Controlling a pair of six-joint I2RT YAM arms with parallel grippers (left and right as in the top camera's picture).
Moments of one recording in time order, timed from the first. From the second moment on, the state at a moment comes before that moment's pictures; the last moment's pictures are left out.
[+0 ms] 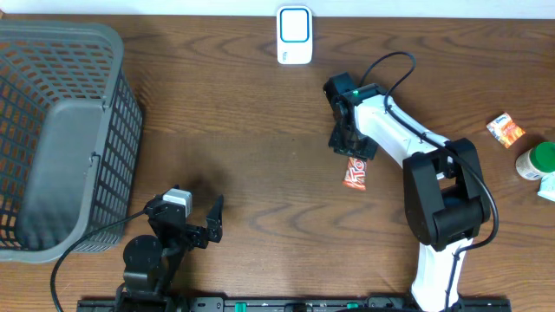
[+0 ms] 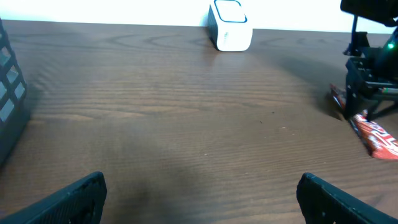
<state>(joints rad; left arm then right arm) -0.13 0.05 0.11 -0.37 0.19 -0.09 0.37 2.08 1.46 -0.99 0.17 0.79</state>
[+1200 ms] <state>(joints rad) -0.13 0.05 0.11 -0.37 0.19 -0.09 0.31 2.12 1.46 -0.78 -0.75 0.01</state>
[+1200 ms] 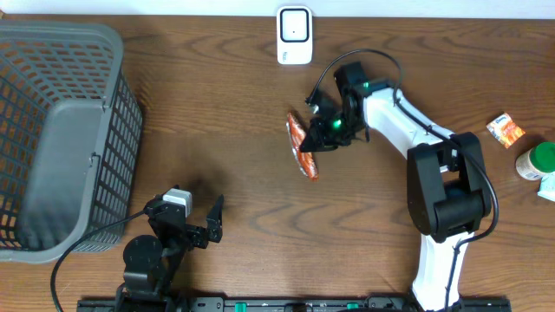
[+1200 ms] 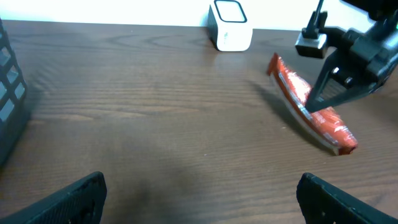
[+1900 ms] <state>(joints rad) -0.13 0.05 0.11 -0.37 0.19 -0.09 0.12 2.19 1.32 -0.61 -0.93 0.00</state>
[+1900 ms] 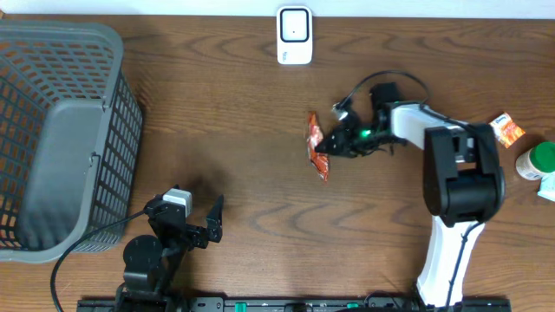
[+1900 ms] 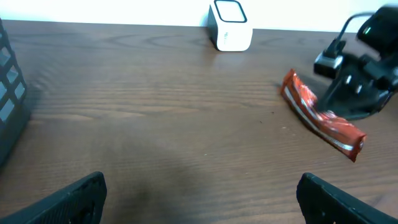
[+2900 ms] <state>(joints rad) -0.13 0.05 0.11 -0.37 0.19 -0.09 0.10 2.13 1.51 -0.94 -0.07 0.27</state>
